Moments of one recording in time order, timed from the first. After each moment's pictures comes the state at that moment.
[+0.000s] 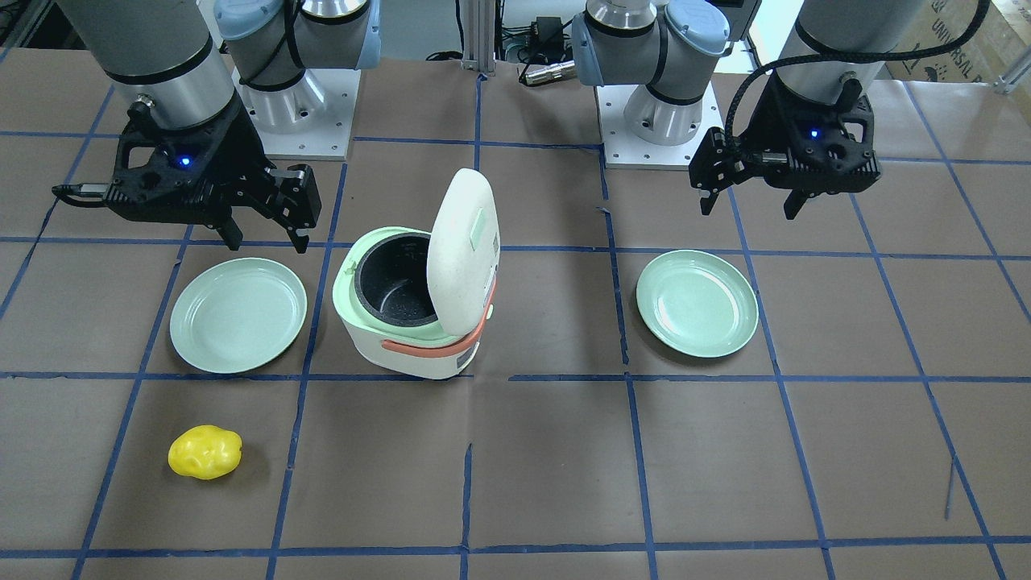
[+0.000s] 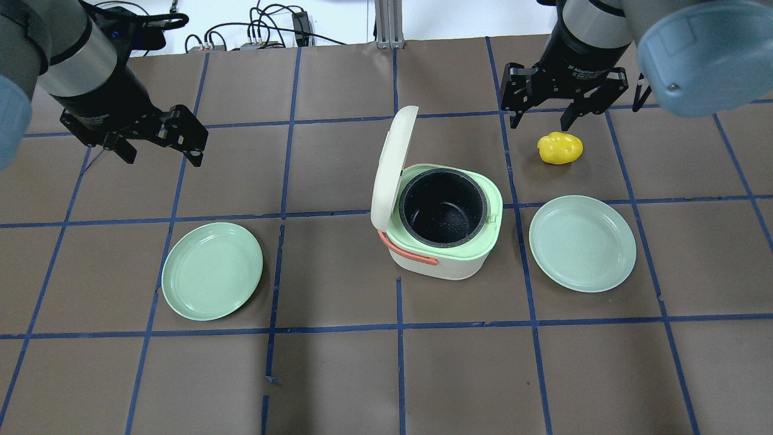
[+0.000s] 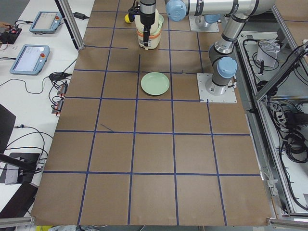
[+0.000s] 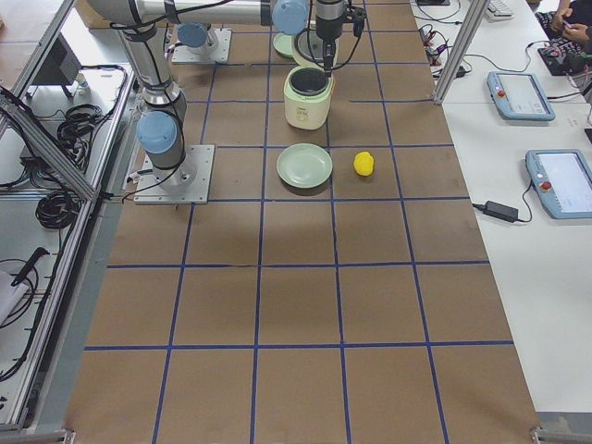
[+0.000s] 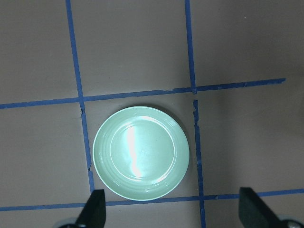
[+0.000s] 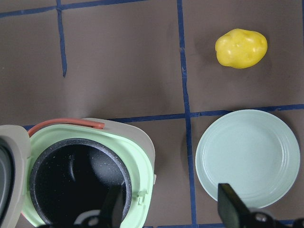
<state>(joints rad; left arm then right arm) -1.47 -1.51 -1.65 -1.52 1.62 0.18 1.61 -1.52 1.57 -1.69 -1.51 0.11</state>
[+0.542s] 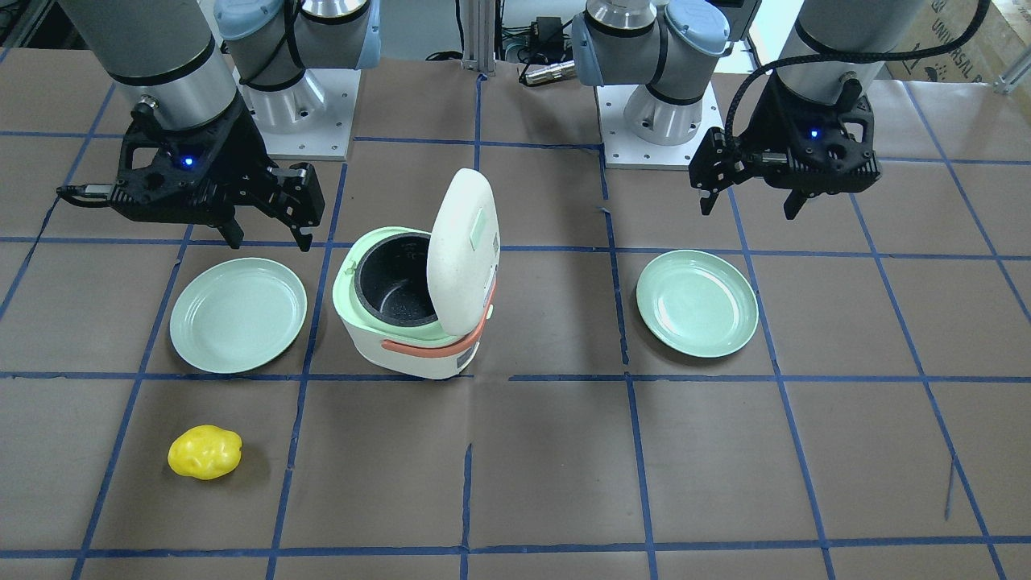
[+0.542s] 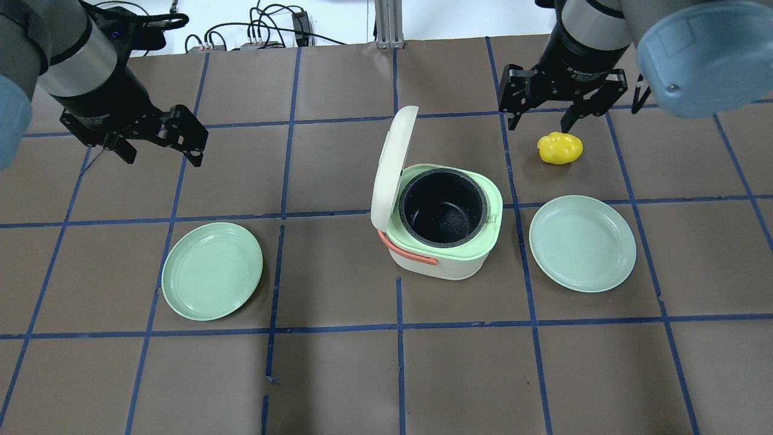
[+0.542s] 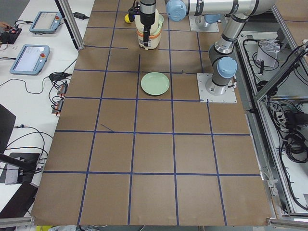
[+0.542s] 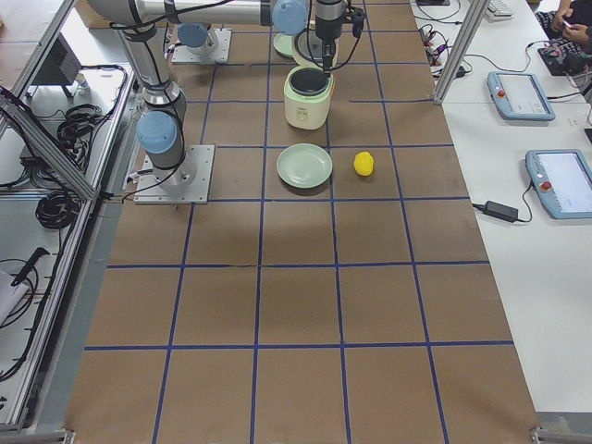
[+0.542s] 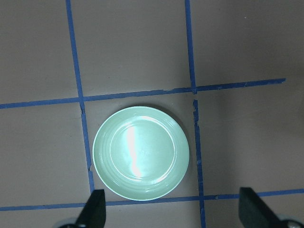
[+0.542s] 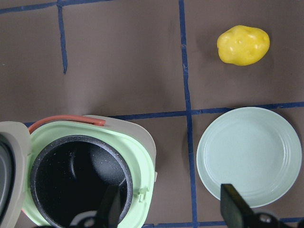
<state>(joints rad) -1.47 -1.51 -1.65 -1.52 1.62 0.18 1.61 -1.52 1.57 -1.69 -1.51 0.11</state>
